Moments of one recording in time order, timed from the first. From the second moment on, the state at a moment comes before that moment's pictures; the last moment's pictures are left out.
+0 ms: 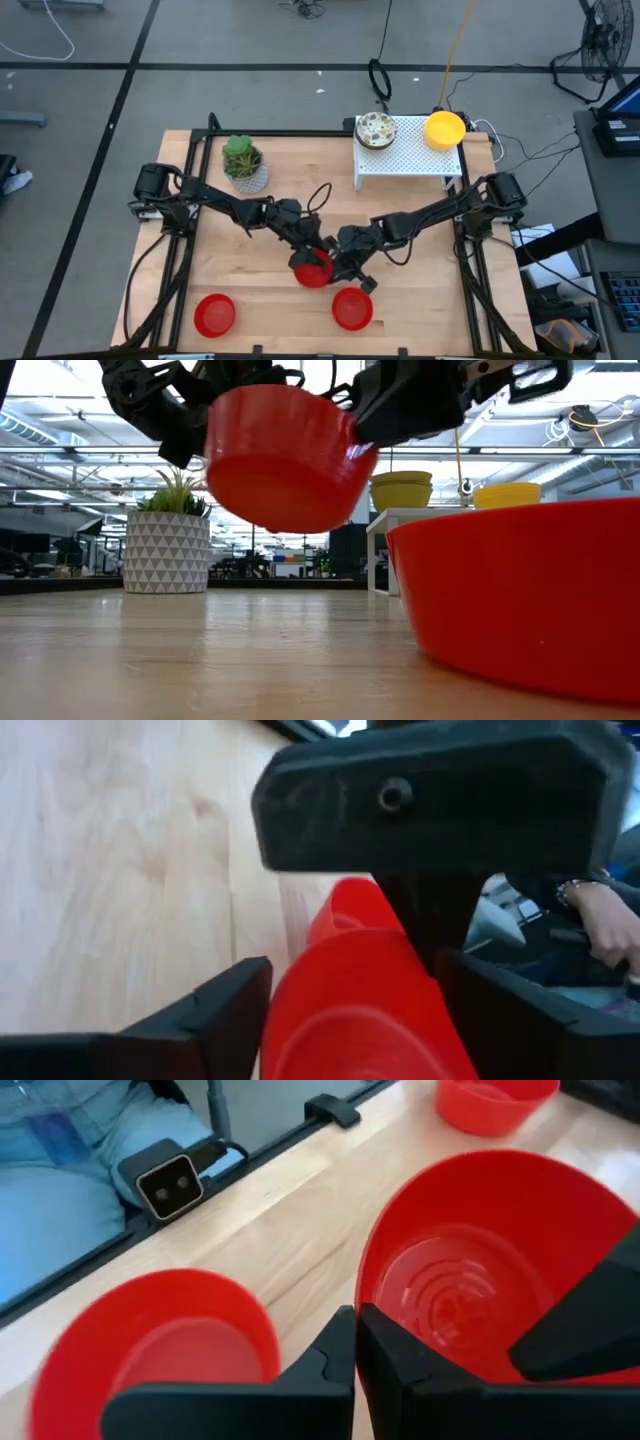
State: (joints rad) left arm -0.05 1.75 0.81 0.56 0.49 -0.52; right arm 0.24 1.74 1.08 -0.01 -0.41 -0.35
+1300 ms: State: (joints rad) left arm 0.05 1.70 0.81 0.63 0.42 -0.49; right arm 0.29 1.17 1.09 -0.98 0.45 0.21
